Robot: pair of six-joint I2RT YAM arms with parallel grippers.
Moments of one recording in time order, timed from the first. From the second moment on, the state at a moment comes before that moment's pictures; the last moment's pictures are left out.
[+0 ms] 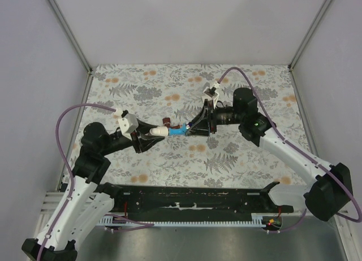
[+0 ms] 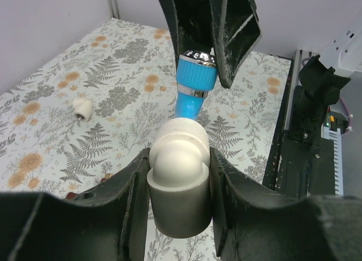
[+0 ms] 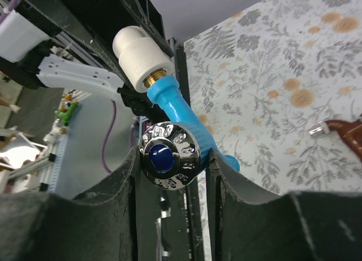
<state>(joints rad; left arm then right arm) -0.36 0.61 0.71 -0.10 0.82 0.02 0.58 1.22 0.97 0.09 -0.93 0.32</state>
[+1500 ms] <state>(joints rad) -0.37 0.64 0.60 -0.07 0.46 -1.06 0.88 1.07 0.82 0.18 -0.38 -0.61</state>
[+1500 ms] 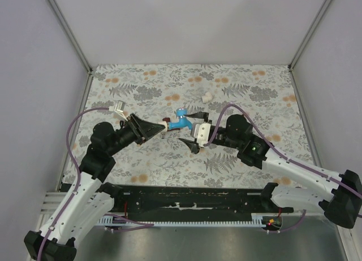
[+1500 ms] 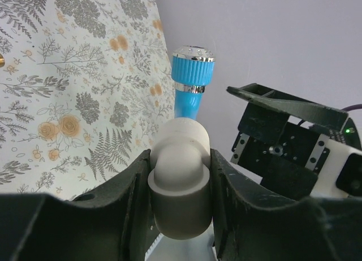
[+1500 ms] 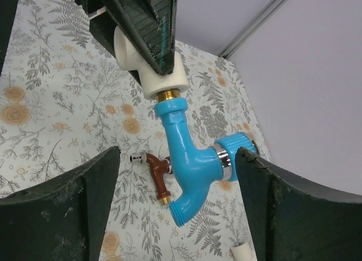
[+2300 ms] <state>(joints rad) -0.36 0.65 0.61 -0.09 0.49 -1.16 1.03 1.28 0.69 0.64 -0.01 -0.94</state>
